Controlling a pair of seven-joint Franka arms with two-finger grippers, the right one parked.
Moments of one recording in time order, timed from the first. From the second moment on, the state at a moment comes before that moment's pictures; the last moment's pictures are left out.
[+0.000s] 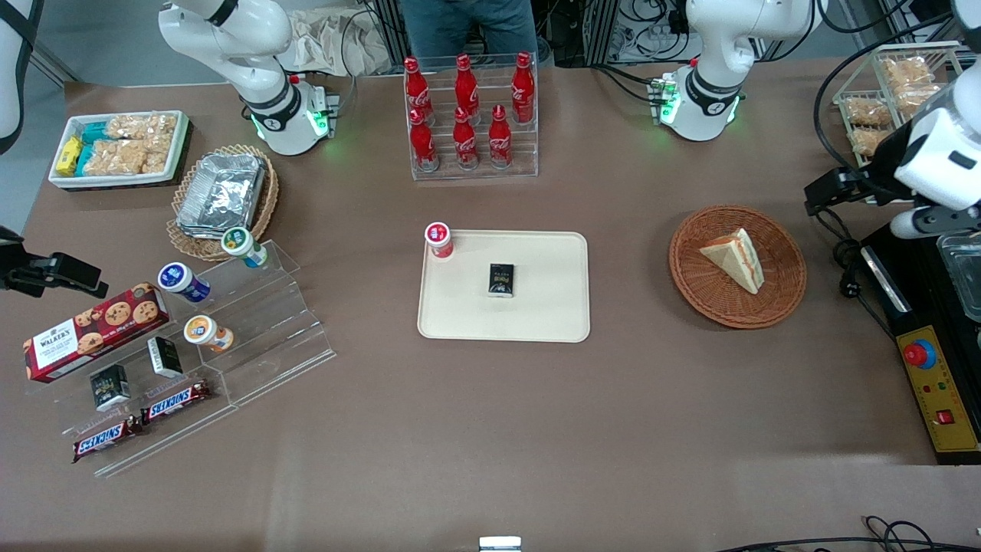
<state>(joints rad) -0.19 -0.01 0.11 -1.54 -0.02 1.44 -0.21</state>
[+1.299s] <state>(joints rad) -0.09 -0.34 0.09 -2.07 0.01 1.63 -0.65</state>
